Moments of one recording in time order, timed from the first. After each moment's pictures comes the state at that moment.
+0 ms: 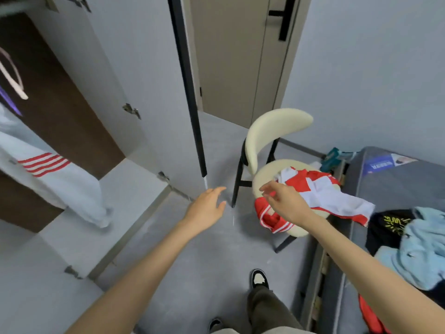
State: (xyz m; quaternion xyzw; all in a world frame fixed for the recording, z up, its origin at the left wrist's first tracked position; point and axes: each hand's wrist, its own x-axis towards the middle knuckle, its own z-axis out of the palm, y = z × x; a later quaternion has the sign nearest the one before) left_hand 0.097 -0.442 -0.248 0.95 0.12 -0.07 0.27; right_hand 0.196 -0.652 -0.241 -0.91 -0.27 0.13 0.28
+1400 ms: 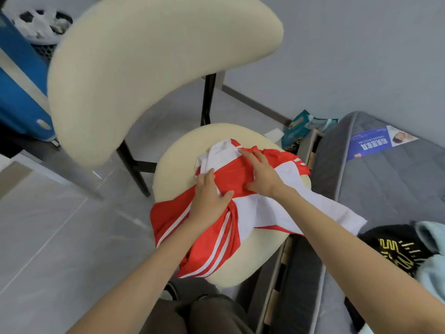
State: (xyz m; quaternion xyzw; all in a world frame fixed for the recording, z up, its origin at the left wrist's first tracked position) left_hand 0.479 -0.661 -0.655 0.84 0.23 -0.05 0.49; right_hand 0.593 -0.793 -0.634 -0.93 -0.22 0.24 0.16
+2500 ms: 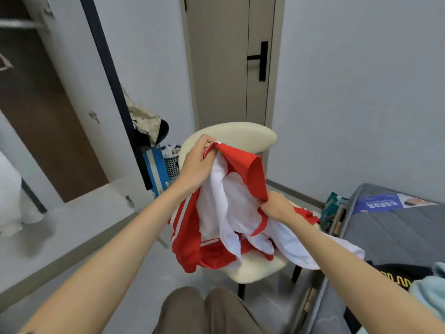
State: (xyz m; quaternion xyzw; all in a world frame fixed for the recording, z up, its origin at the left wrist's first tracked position) left_hand 0.298 -0.713 -0.375 0.82 0.06 0.36 0.44; right_hand 0.428 -0.880 -0.481 -0.91 -0.32 0.08 0.25
